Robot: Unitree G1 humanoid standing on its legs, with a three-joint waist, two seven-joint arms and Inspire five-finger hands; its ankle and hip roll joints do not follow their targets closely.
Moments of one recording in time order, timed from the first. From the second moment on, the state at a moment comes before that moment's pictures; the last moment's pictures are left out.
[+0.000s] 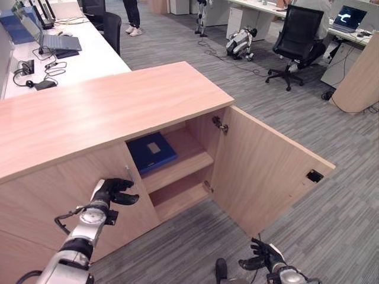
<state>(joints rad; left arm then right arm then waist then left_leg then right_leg) -0.28 0.60 -0.16 0.82 -0.27 -0.08 0.08 0.01 -0.26 0.26 0.95 0.22 -0.07 0.02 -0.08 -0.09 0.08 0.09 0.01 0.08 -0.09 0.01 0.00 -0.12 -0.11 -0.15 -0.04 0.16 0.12</state>
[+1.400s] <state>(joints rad) 0.19 0.33 -0.24 0.62 -0.42 -0.06 -0.12 -0.32 -0.48 0.19 1.04 0.26 -0.05 -0.02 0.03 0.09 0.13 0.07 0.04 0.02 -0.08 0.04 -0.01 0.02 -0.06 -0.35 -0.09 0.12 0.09</state>
